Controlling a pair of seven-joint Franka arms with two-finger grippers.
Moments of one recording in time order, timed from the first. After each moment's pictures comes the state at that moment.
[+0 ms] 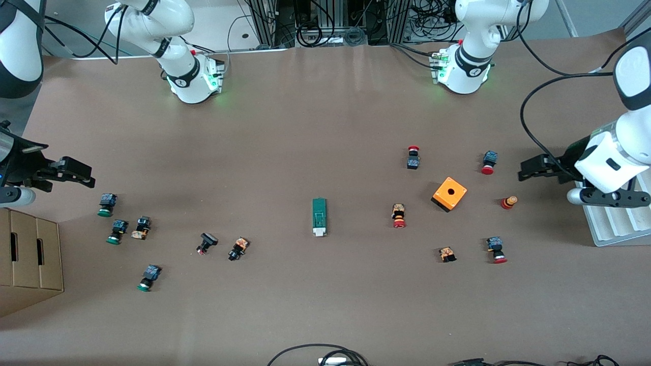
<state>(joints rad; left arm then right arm) -0.08 0.15 0.04 -1.56 -0.06 1.61 0.05 0.07 0.08 -0.13 -1.55 0.02 1.62 -0.10</state>
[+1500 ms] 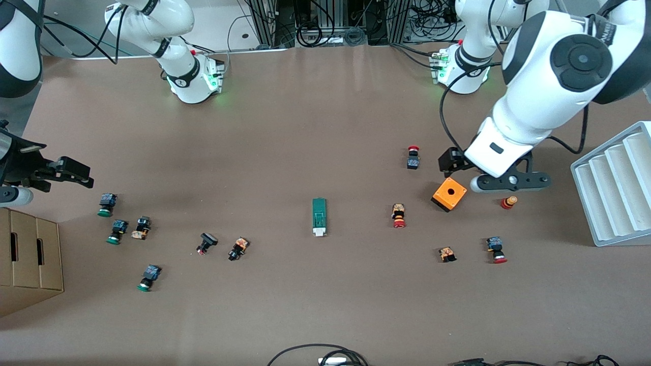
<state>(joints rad) -0.26 0.16 -0.12 -1.53 -0.01 1.69 -0.44 0.07 0.08 -0.13 -1.55 0.02 1.62 -0.10</state>
